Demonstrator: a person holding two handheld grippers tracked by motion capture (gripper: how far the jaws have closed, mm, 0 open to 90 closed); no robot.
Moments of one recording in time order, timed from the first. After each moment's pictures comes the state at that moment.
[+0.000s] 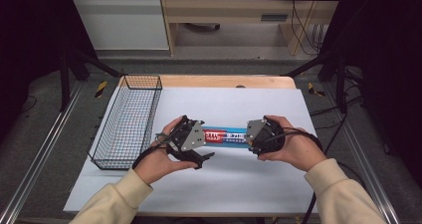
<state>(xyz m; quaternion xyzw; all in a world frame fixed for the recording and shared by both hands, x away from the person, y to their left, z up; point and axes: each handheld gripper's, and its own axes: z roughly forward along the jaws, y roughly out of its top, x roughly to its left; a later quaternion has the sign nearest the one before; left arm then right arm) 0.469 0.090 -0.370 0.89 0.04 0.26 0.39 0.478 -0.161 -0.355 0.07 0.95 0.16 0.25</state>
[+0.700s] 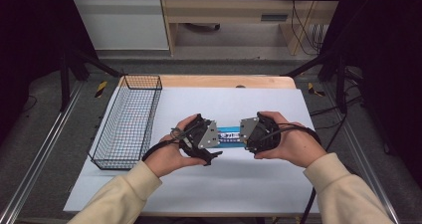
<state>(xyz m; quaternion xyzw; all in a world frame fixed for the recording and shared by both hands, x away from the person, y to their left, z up) 0.479 0.064 -0.368 0.91 0.00 0.25 0.34 0.470 -0.142 -0.329 0.03 0.96 0.15 0.25</state>
